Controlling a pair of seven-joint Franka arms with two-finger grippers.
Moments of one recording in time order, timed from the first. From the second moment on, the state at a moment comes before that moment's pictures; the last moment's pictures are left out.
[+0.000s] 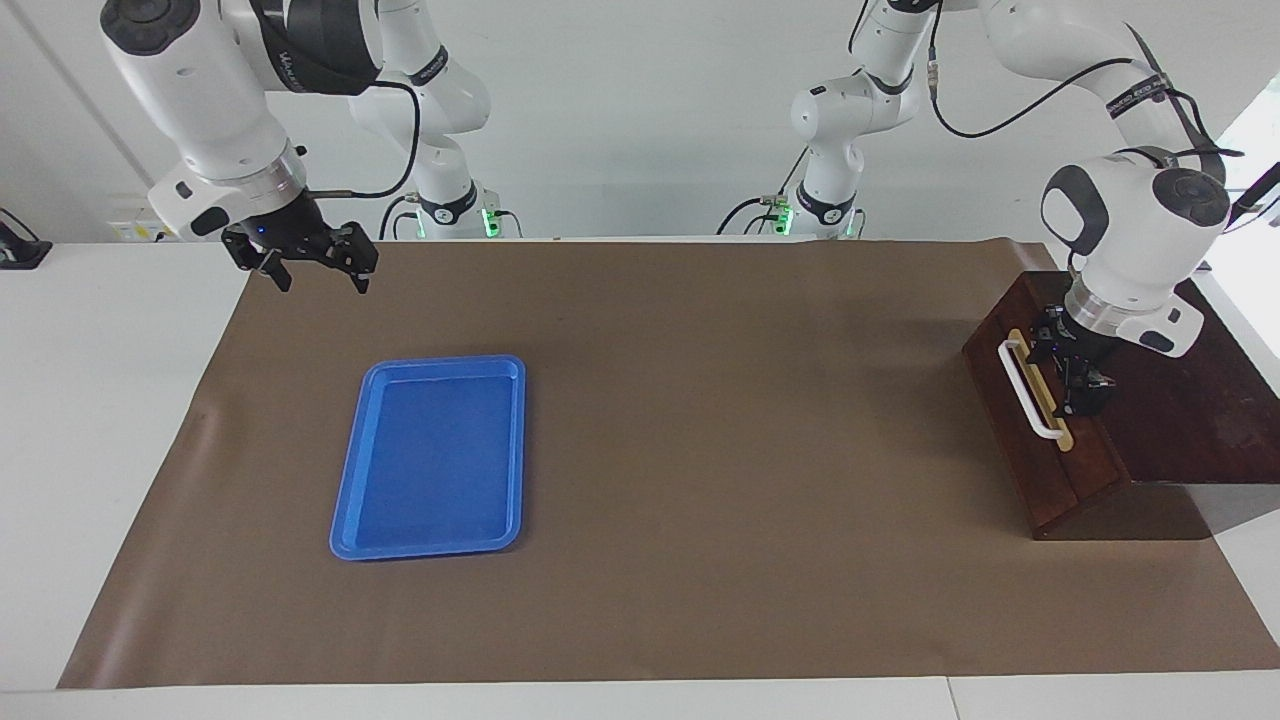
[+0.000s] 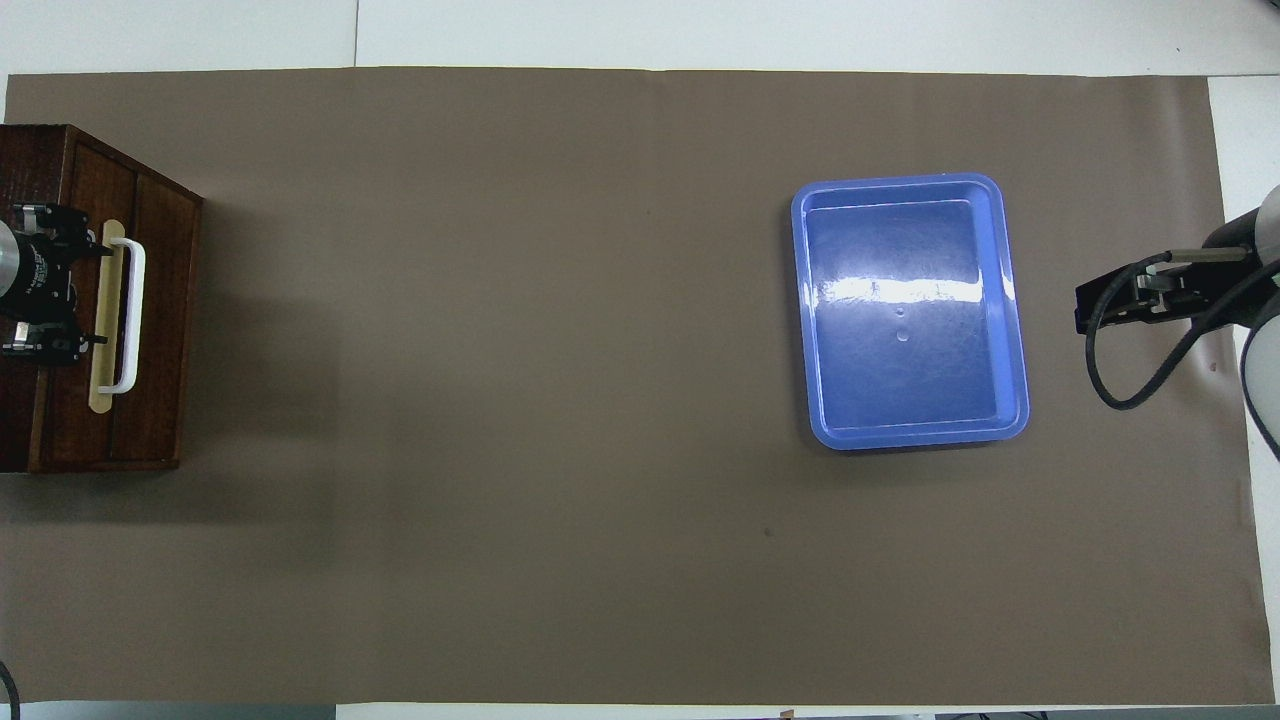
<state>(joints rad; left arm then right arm) 0.21 0.15 -0.10 -1.86 0.13 2.09 -1.41 0.00 0.01 0.01 -1.62 -0.03 1.54 0.05</state>
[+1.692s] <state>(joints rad) 0.03 0.00 -0.15 -1.63 -0.01 1.52 -0.19 0.00 0.01 0.01 -1.62 -0.03 1.54 0.08</state>
